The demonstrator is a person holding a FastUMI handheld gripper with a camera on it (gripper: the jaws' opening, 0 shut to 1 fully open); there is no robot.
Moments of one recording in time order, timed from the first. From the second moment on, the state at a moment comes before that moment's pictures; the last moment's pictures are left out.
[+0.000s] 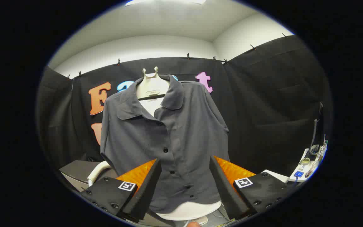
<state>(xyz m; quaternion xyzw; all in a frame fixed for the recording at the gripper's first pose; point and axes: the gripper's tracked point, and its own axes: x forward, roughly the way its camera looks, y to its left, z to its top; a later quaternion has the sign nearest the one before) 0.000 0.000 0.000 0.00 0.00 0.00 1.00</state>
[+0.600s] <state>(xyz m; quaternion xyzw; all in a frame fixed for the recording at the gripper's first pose) -0.004 0.001 0.001 0.00 0.00 0.00 1.00</state>
